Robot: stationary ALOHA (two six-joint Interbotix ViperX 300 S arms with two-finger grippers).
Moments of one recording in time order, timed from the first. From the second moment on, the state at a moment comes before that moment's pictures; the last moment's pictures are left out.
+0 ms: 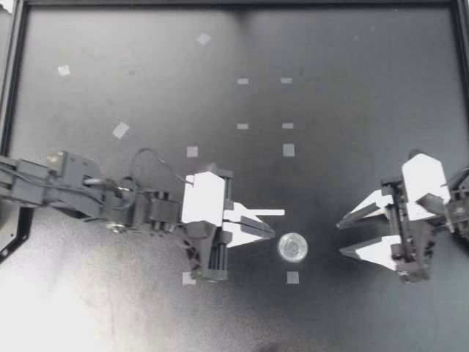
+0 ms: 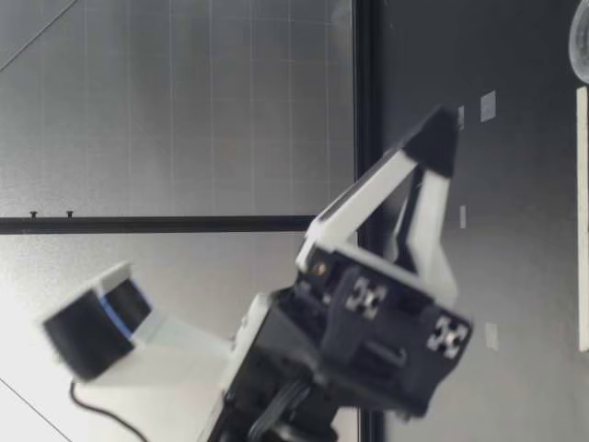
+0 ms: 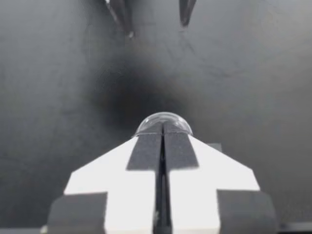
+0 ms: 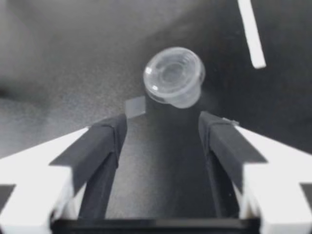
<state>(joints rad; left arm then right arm) -0.12 0.21 0.64 -0.04 -0.43 -0.06 0.18 -0.20 1.33 0.11 -0.65 0.34</state>
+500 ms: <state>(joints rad) -0.13 0.29 0.61 -0.04 -0.41 -0.11 0.21 0.10 1.21 0.12 -0.77 0.40</state>
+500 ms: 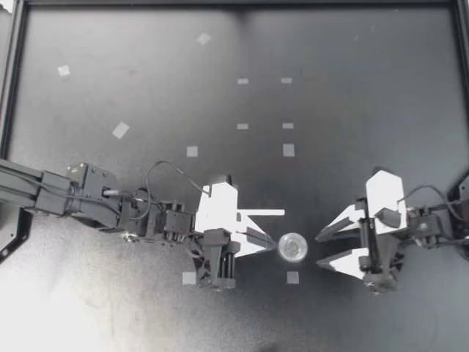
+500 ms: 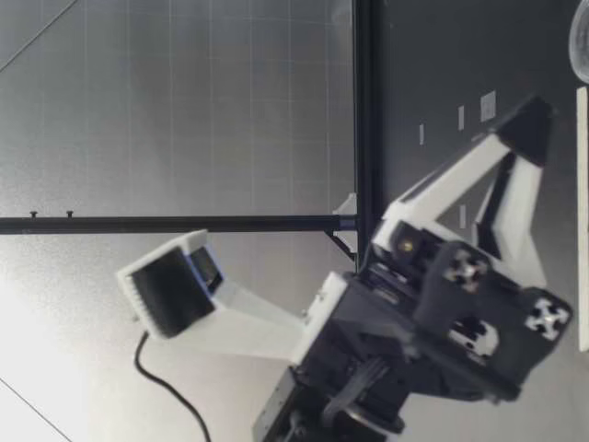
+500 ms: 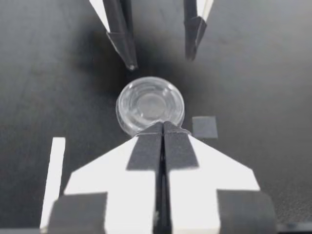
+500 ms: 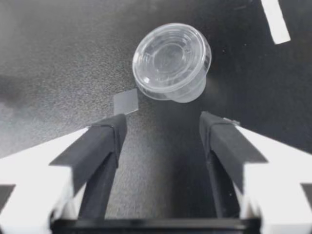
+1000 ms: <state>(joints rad) -0.13 0.35 0.57 -0.04 -0.44 -0.10 0.21 0.15 1.18 0.13 -0.79 0.39</state>
